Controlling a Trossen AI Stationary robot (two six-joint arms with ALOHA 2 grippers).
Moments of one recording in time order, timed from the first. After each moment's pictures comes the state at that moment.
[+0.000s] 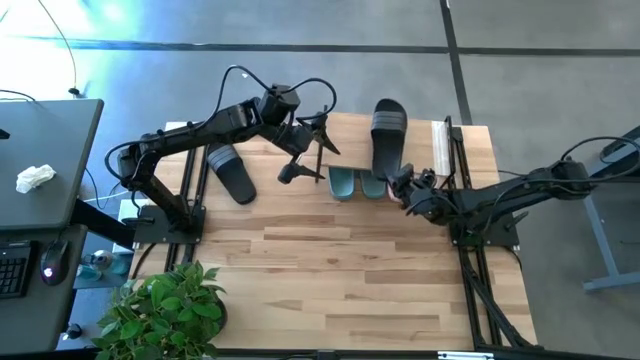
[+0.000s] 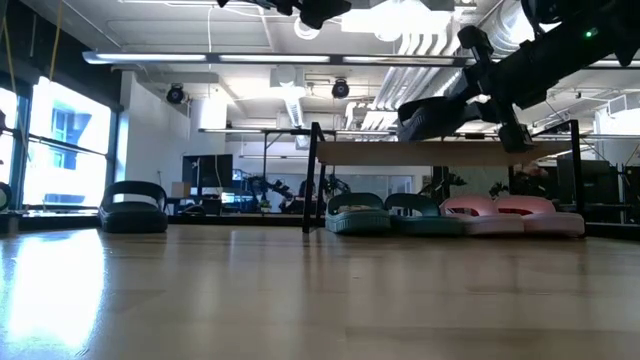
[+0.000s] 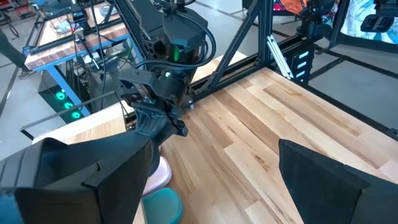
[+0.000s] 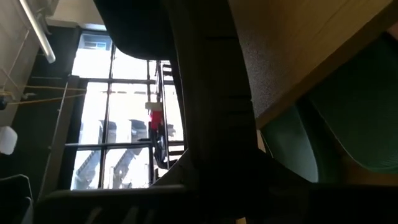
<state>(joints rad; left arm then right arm) 0.50 1.59 1.55 -0.48 0.71 0.60 0.11 1.04 0.42 0.20 0.95 1.85</state>
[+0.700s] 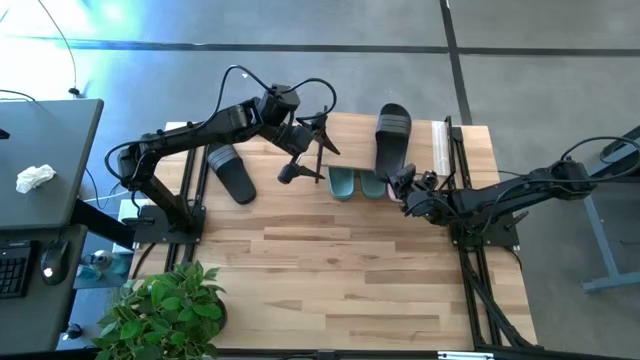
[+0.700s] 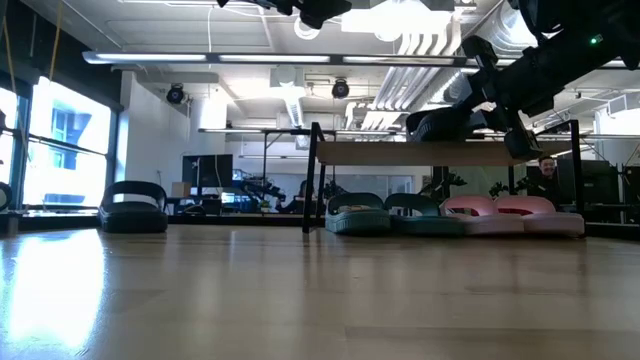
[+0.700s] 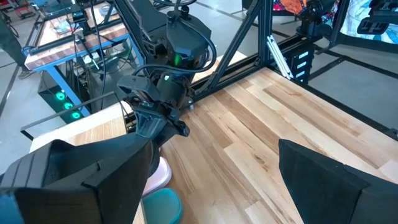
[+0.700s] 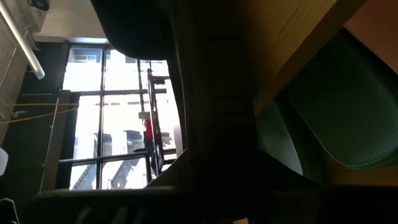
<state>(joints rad) 0.50 1.59 1.55 -0.48 0.71 0.60 0.11 1.04 0.42 0.09 0.97 1.99</state>
